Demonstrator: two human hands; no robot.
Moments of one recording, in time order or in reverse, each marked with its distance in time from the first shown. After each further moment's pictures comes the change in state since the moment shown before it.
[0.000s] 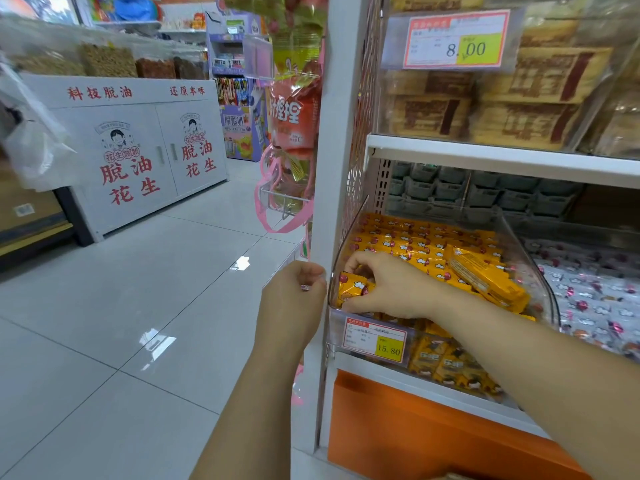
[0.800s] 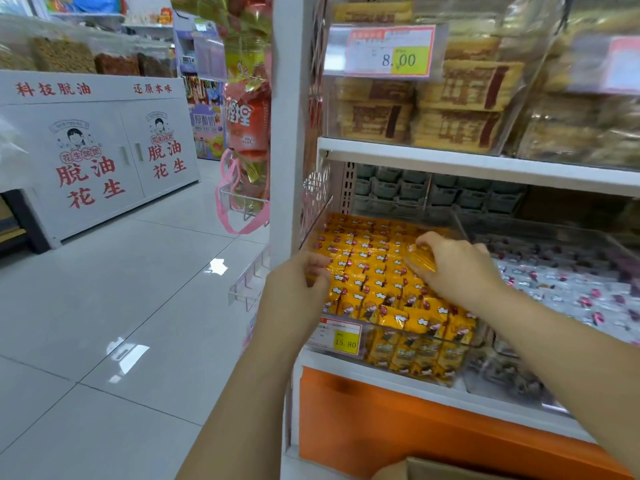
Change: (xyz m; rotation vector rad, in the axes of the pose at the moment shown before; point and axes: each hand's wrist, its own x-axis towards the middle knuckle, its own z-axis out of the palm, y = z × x) left_hand -0.013 0.030 0.027 -0.013 -0.124 0.162; right_hand -0.061 0.067 -0.057 -0.553 0.370 0.421
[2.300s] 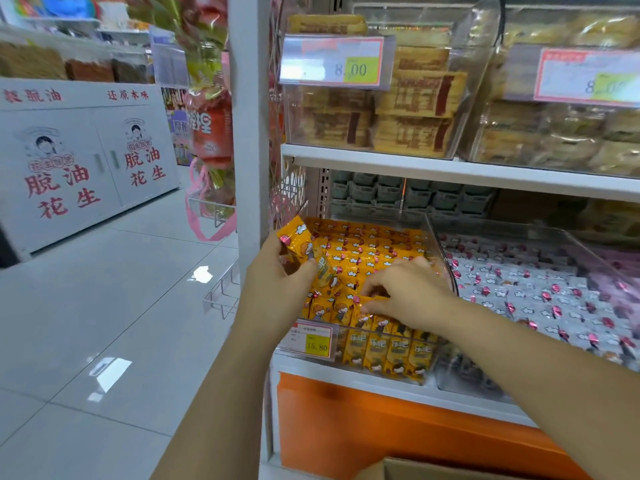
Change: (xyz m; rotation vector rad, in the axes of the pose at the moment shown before) left_hand -0.002 0.028 0.004 -0.342 -0.023 0.039; right_hand -0.017 -0.006 0.004 -0.005 -0.159 -0.339
